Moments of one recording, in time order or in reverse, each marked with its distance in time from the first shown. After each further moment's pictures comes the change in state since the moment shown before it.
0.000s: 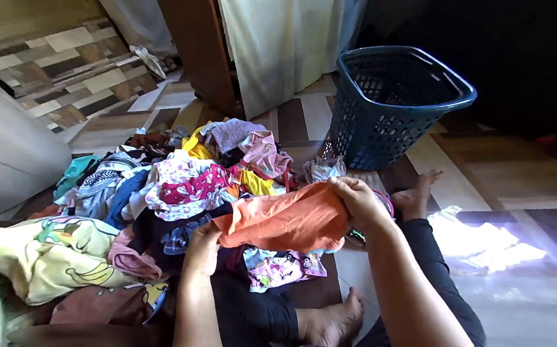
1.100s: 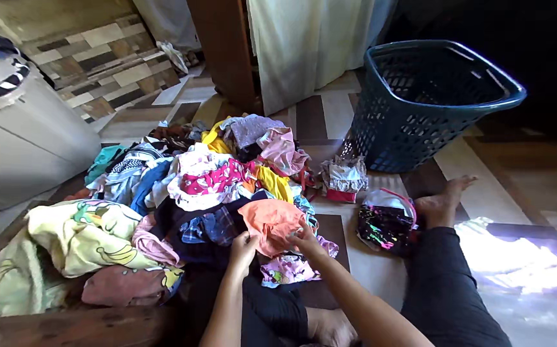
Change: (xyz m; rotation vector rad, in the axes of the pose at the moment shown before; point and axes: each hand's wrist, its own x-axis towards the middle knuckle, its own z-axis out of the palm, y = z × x) left_hand 0.001 -0.088 -0.003 0.404 -0.027 -0.270; right_hand -0.010 0.168 0.089 -0.057 -0.039 0.473
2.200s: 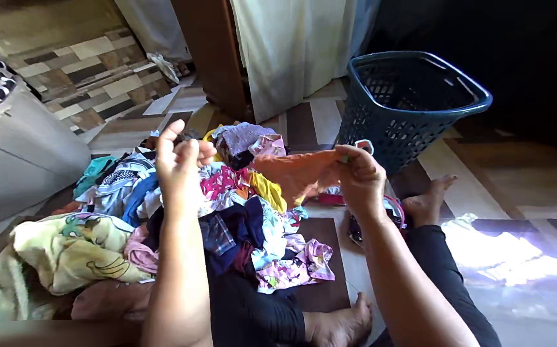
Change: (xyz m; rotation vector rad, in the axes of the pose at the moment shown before) left_hand 0.027 0.193 -0.066 -0.281 0.150 0.852; right_hand -0.044 -0.167 -0.076 -0.281 0.417 -1.241
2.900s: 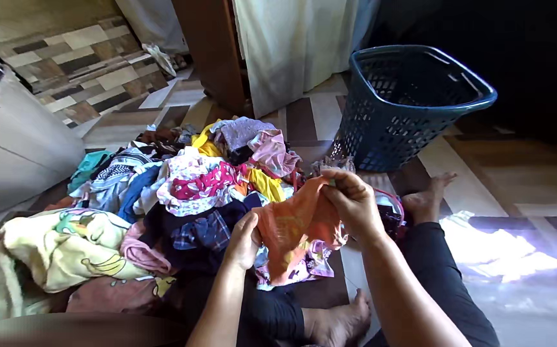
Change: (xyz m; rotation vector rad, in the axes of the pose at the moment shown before) left_hand -0.139 -0.062 0.035 -0.475 -0.185 -0.719; right_hand -0.036 -0.017 0.002 0.308 -0.151 0.325
